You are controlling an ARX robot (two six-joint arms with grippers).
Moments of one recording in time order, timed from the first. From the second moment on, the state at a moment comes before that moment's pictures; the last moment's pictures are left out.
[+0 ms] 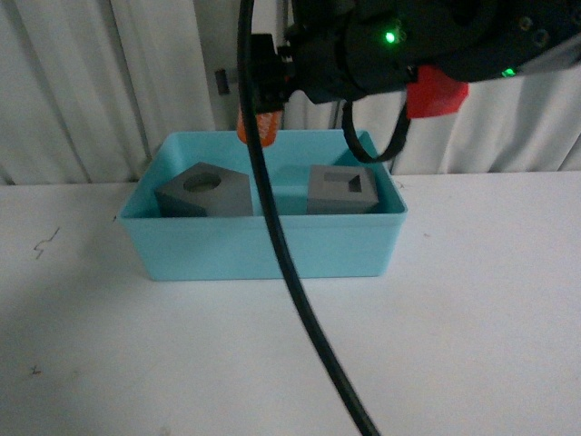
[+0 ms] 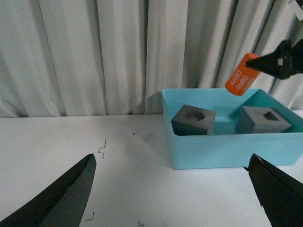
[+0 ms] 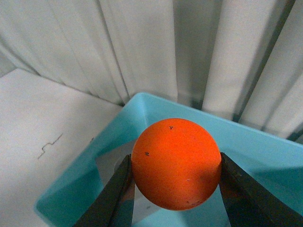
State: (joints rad) left arm 0.00 0.01 0.01 0.00 0.00 -0.01; right arm 0.45 2.15 1.53 0.34 -0.19 0.00
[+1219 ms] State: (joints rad) left arm 0.00 0.01 0.01 0.00 0.00 -0.01; right arm 0.46 2.39 1.64 0.21 -0.08 0.08
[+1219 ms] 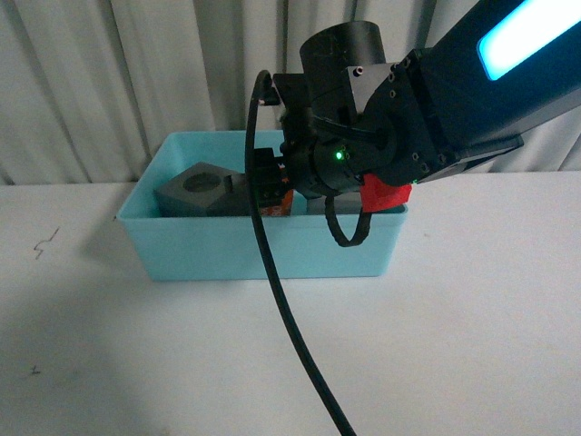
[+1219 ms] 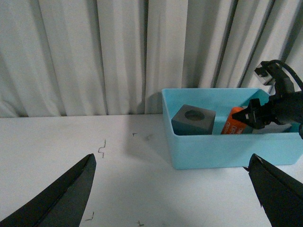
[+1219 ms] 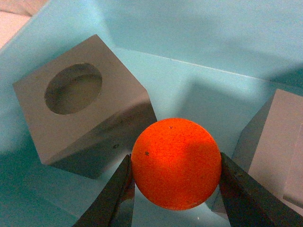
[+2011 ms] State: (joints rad) left arm 0.00 0.01 0.01 0.00 0.00 -0.01; right arm 0.48 2.40 1.69 0.21 -0.11 0.08
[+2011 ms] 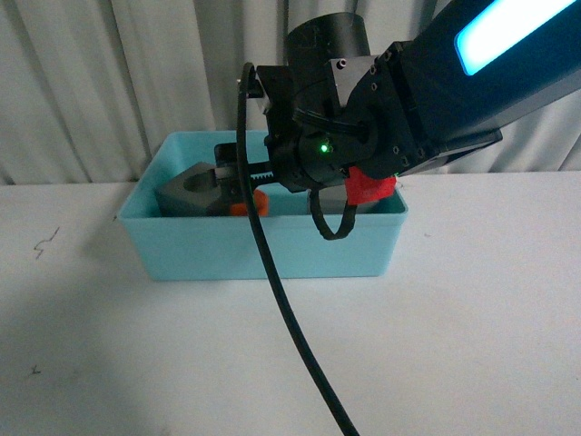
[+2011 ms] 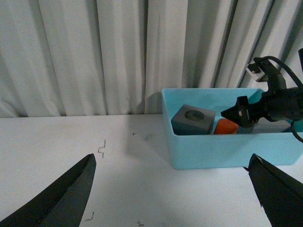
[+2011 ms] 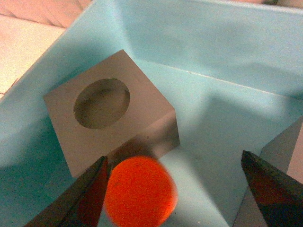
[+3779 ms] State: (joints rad) left arm 0.00 0.01 0.01 0.00 0.00 -0.01; right arm 0.18 0.50 0.06 0.44 0.18 0.01
